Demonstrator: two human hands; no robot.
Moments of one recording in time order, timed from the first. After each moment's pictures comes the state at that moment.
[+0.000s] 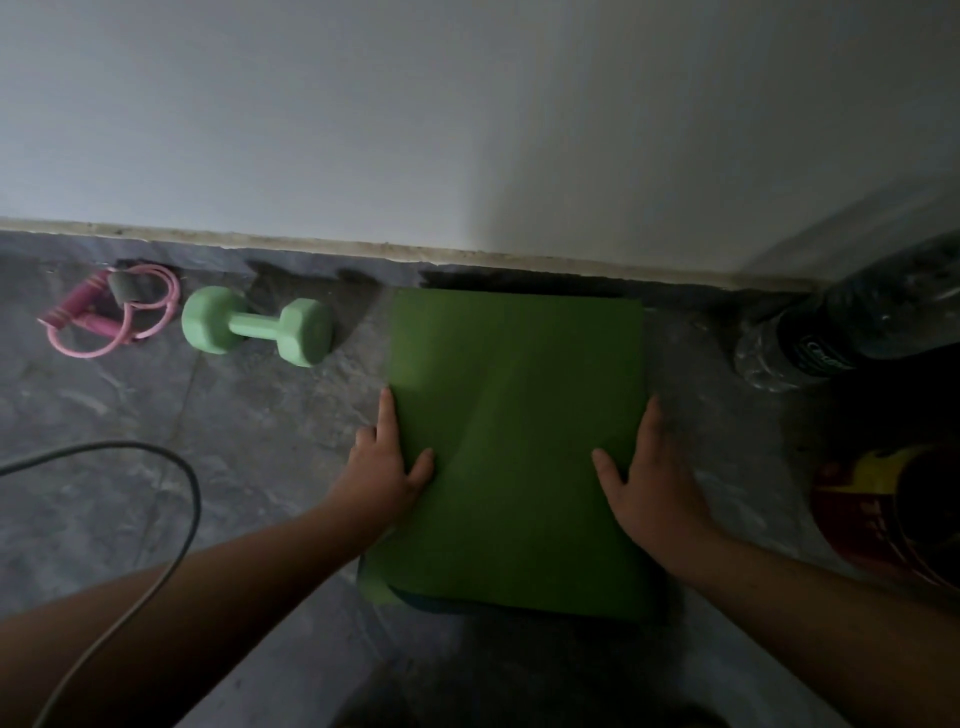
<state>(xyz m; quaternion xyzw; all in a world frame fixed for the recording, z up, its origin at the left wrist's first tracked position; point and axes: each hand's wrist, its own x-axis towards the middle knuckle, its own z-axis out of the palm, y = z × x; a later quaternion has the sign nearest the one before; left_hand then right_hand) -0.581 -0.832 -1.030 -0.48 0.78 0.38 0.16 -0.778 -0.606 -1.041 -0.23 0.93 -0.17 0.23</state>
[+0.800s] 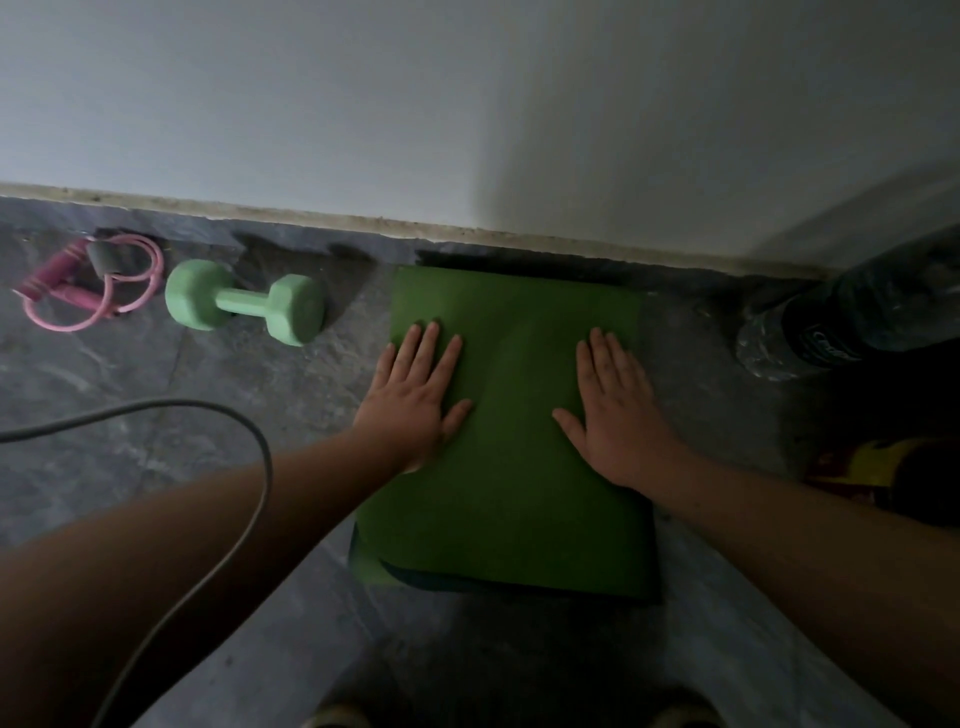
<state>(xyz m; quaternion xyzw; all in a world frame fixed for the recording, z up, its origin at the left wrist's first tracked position) -0.631 -0.857 -1.054 -0.23 0.95 0.11 0.18 -0.817 -0.653 -1.050 -0.50 0.85 0.07 0.18</state>
